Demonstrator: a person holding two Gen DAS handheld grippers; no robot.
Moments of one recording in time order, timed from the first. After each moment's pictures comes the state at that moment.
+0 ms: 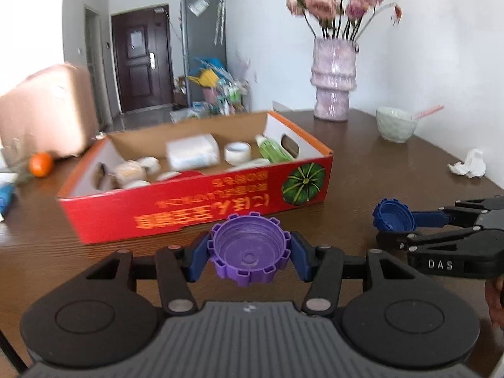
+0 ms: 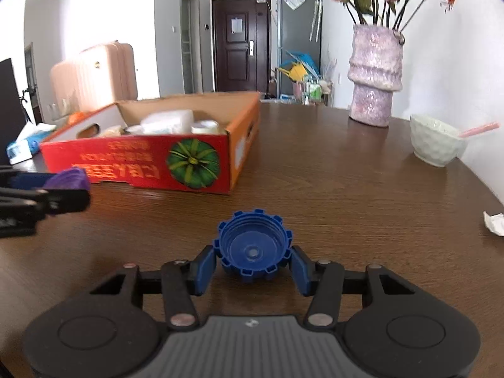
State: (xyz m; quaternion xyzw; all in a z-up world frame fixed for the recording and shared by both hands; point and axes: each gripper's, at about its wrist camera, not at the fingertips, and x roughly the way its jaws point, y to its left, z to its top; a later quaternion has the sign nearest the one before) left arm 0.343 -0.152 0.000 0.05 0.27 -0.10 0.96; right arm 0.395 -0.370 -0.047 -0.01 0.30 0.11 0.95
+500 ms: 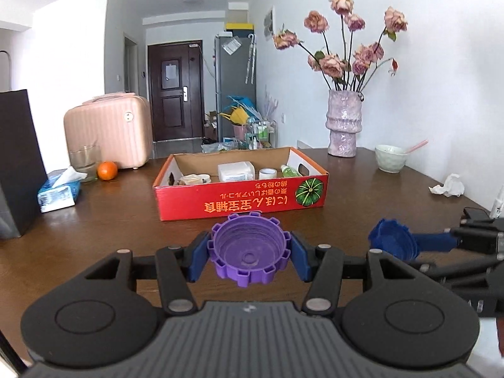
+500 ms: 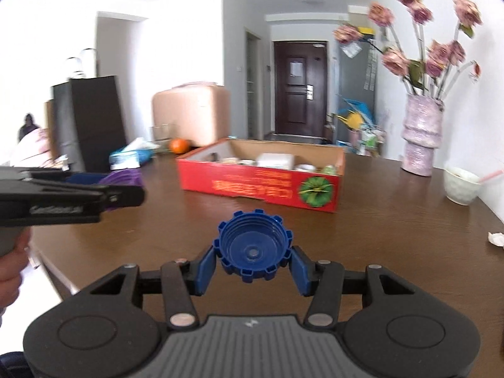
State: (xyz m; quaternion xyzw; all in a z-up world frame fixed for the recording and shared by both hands) left arm 0.179 -0.117 0.038 0.02 0.20 -0.04 0.98; right arm 0.221 -0.323 0.007 -0.02 0.22 0.23 0.95
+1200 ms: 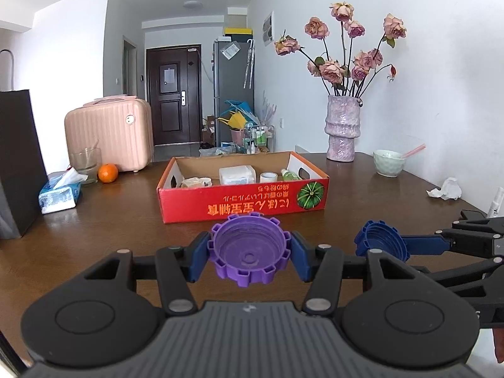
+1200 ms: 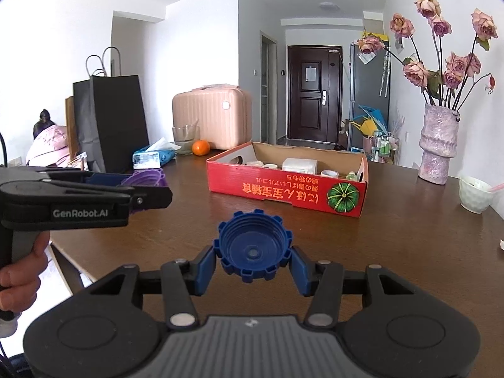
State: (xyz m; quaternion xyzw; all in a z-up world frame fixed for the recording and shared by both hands) left arm 0.188 -0.106 0.036 0.02 0.19 -0.06 0.98; right arm 0.206 -0.298 0.012 -0.03 0.21 0.24 0.95
